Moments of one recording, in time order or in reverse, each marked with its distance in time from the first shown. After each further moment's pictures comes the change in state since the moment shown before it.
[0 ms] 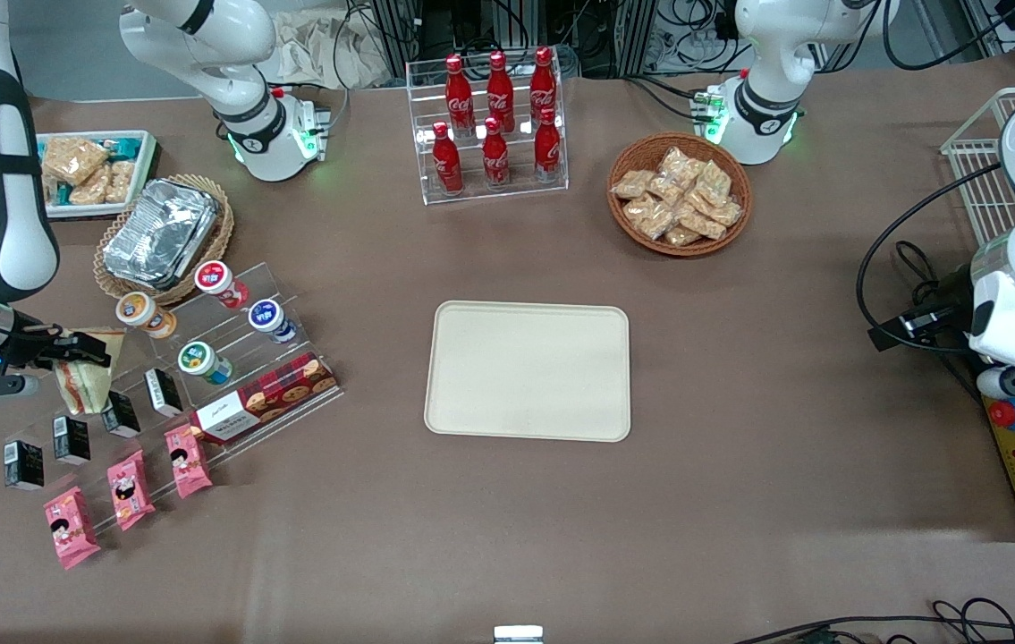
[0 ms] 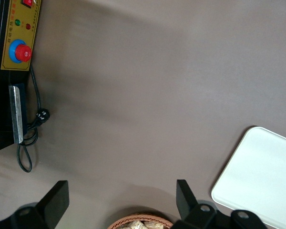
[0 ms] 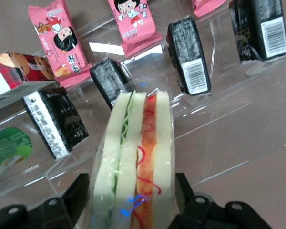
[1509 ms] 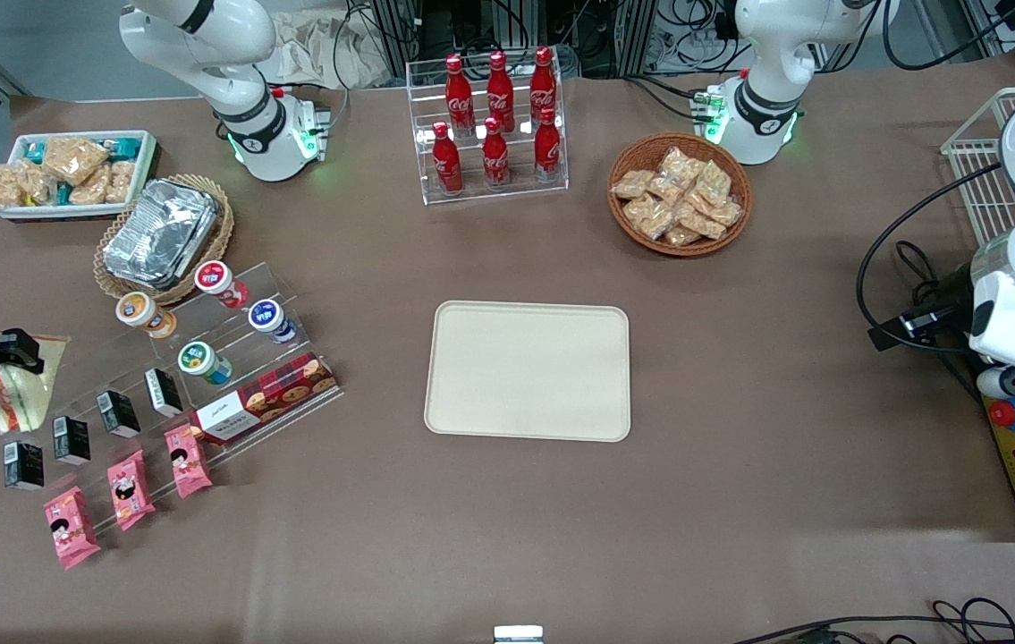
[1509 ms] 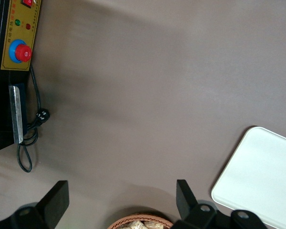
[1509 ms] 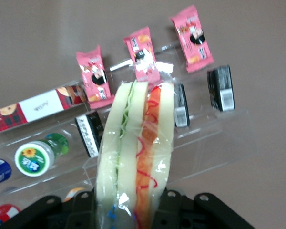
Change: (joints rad) arm 0.029 -0.015 0.009 0.300 -0.012 -0.251 -0.058
